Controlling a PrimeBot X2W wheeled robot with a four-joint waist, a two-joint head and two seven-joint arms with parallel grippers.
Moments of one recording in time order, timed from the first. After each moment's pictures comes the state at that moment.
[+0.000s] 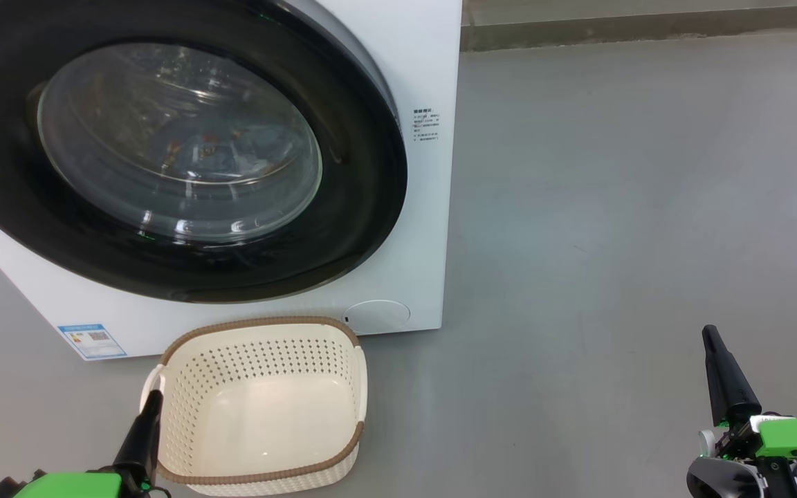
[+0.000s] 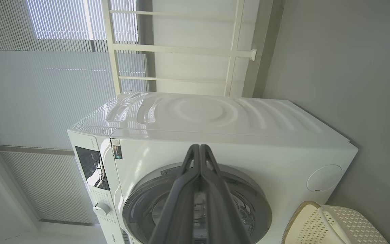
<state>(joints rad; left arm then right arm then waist) -0.07 0.04 0.07 0.27 -1.61 -0.13 0.11 -0.11 -0.06 -0.12 0.28 1.61 0.13 0.10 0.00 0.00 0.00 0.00</state>
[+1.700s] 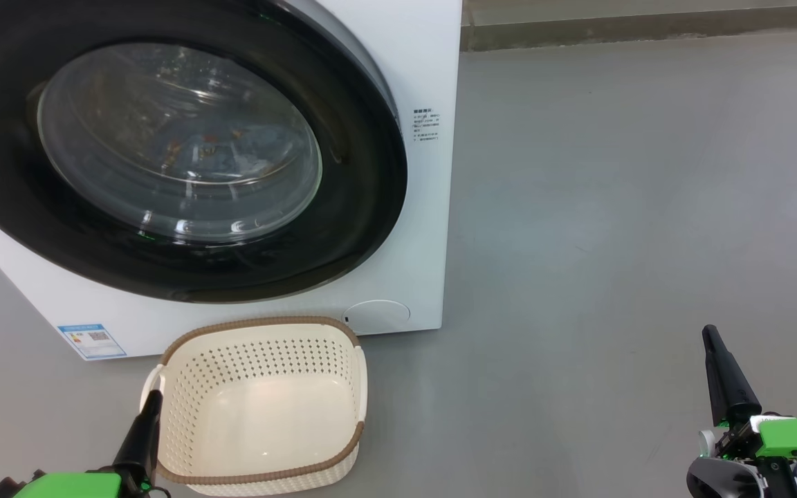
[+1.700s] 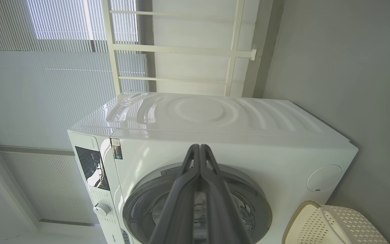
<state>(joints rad) -0.07 0.04 0.08 0.27 -1.61 -0.13 0.11 -0.11 -0.06 -0.12 0.28 1.61 0.13 0.10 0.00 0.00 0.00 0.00</state>
